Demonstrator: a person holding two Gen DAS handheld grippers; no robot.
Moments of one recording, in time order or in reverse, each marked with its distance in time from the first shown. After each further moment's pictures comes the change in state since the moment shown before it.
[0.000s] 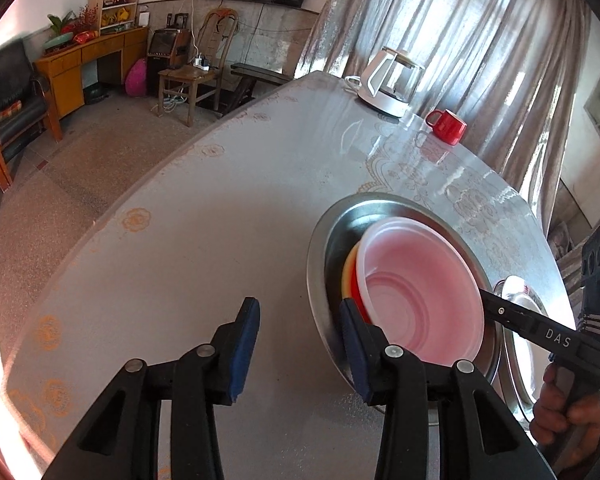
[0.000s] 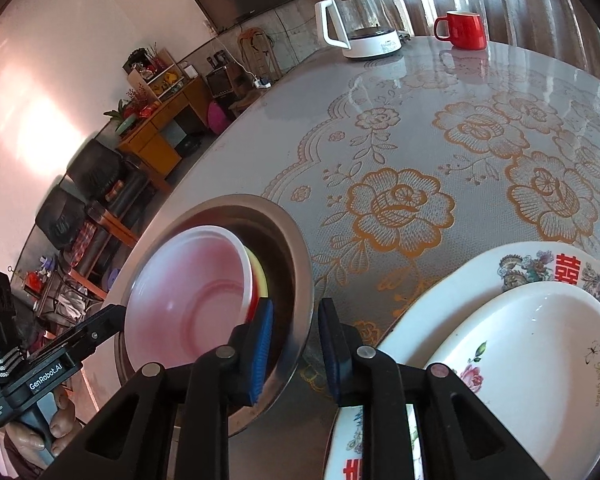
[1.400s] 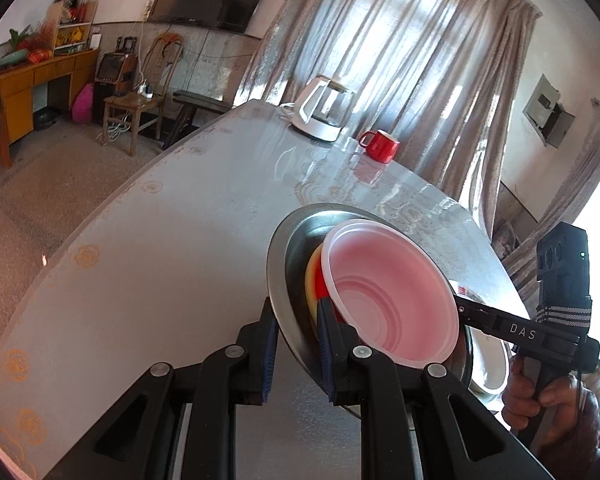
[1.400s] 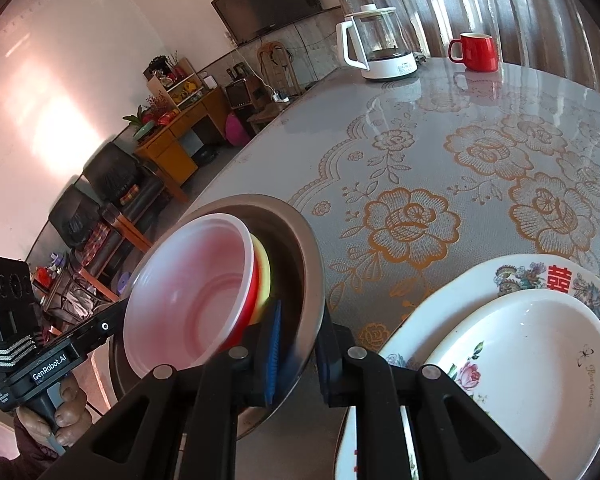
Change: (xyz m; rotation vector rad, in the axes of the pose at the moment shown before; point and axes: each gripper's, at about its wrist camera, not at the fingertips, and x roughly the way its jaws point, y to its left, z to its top) left arm -0.031 -0.016 -0.003 0.091 -0.115 -0.224; right arm -0.029 0.002 -0.002 -0.036 -0.090 0.053
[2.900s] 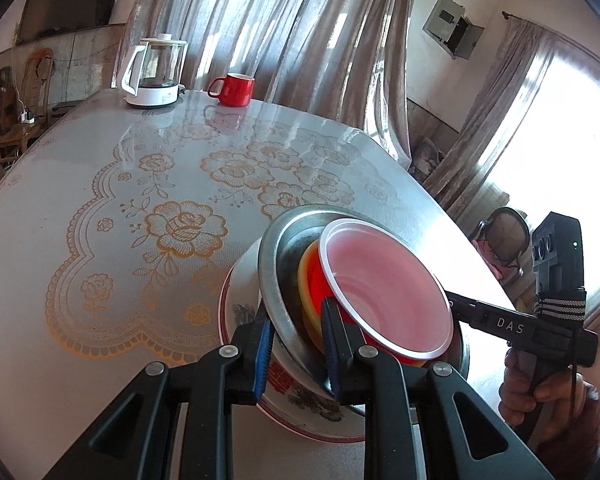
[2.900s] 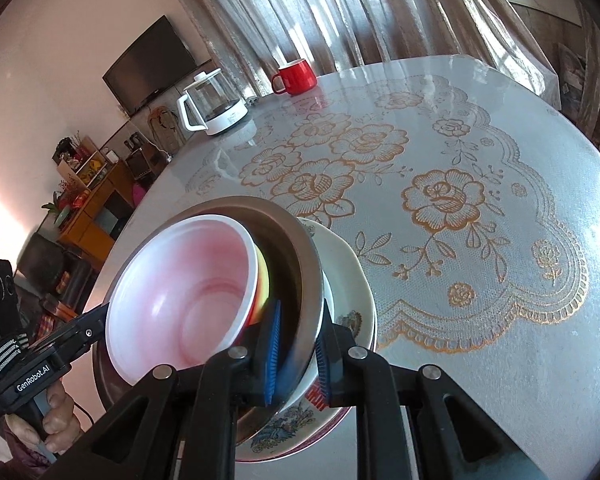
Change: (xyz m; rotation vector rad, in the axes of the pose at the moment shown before) left arm 0.065 -0.161 -0.019 0.277 0.182 -0.252; right arm -0.133 -0.116 -0.072 0.298 -0.143 -0.279
